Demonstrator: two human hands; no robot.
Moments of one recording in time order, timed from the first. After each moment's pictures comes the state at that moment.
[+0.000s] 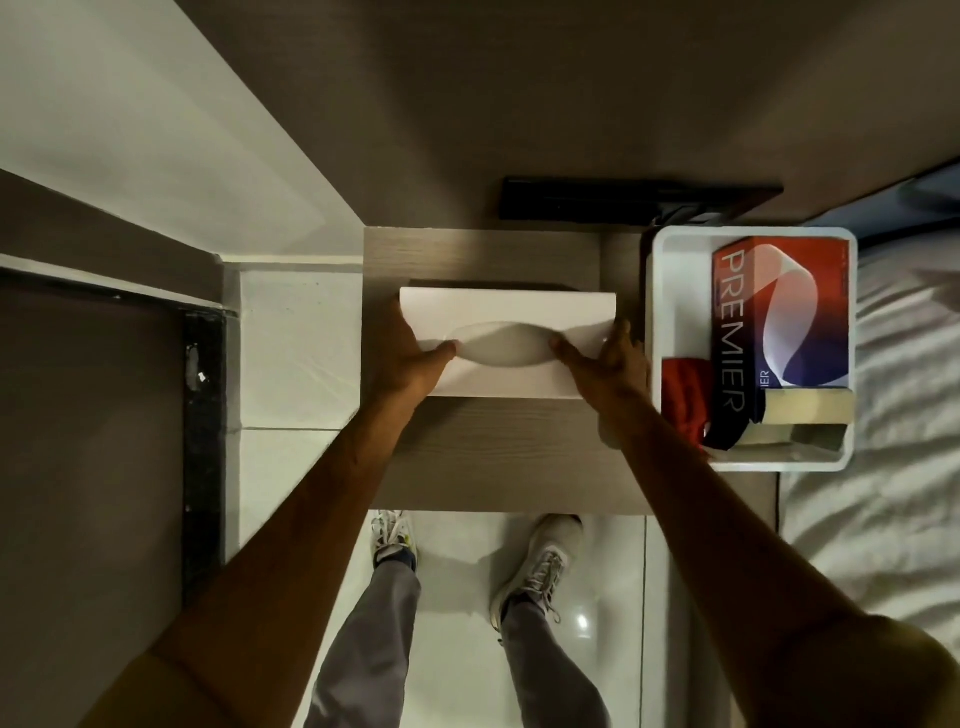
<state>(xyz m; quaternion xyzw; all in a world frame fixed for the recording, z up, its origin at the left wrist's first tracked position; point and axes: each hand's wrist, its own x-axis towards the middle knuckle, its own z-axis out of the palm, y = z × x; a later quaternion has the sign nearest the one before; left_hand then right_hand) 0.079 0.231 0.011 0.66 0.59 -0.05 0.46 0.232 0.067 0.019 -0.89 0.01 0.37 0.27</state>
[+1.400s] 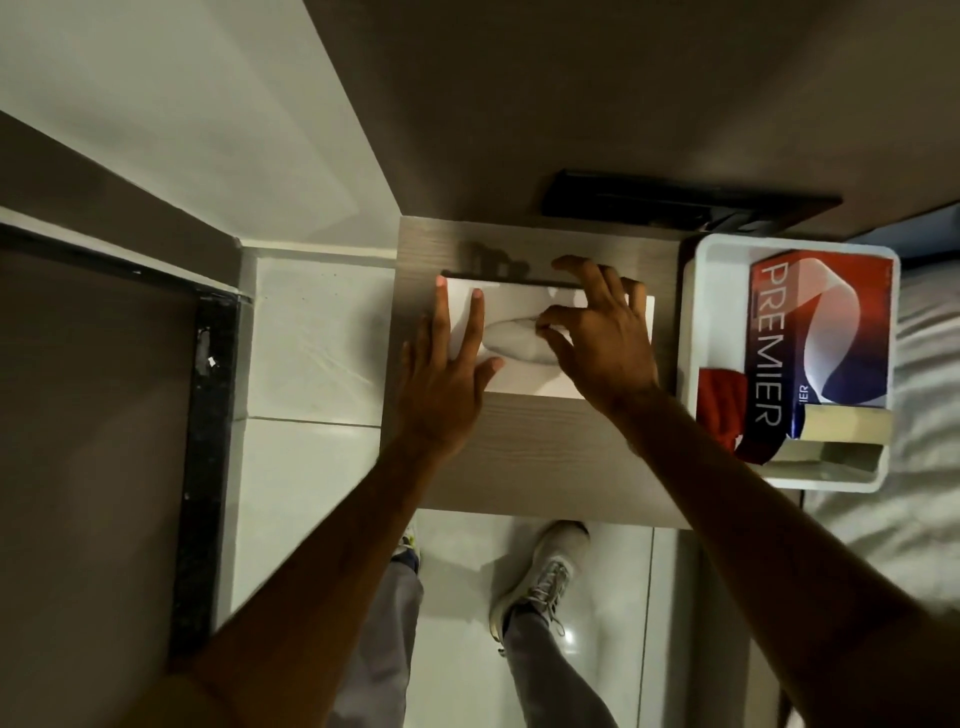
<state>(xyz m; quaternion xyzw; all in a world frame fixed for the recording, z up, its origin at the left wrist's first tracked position) 0.041 0.202 -0.001 0.90 0.36 -0.11 0.22 0.214 0.115 0.042 -0.86 -0.48 0.18 0.04</state>
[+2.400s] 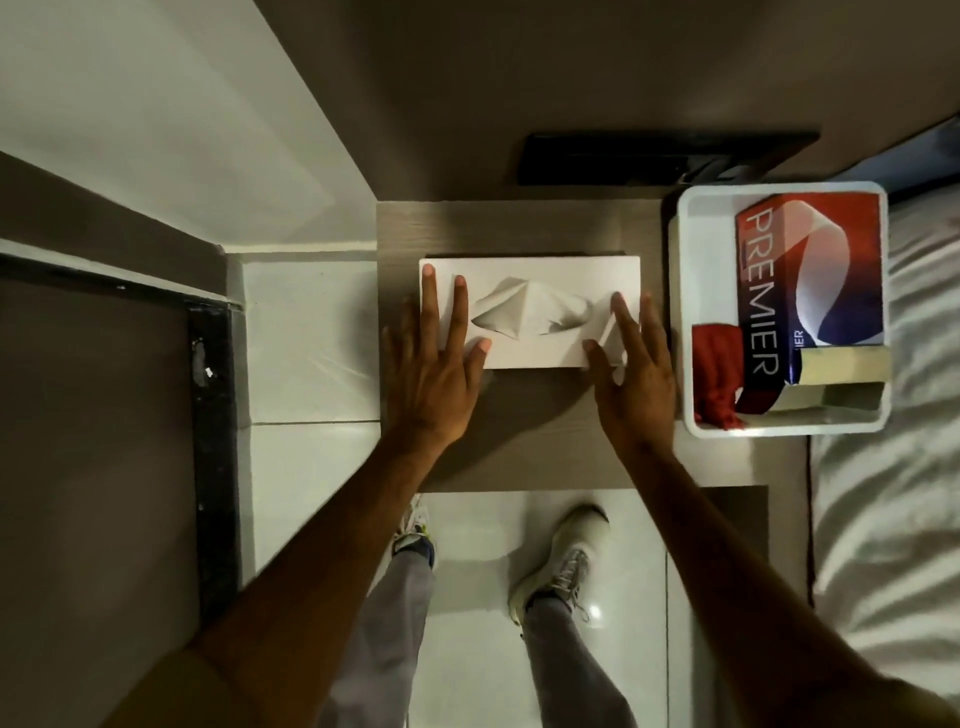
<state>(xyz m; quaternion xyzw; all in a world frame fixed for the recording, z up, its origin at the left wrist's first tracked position) 0.033 0.192 -0.007 0.91 0.37 -0.10 0.17 0.176 0.022 0.003 -0.93 -0.20 0.20 0.24</state>
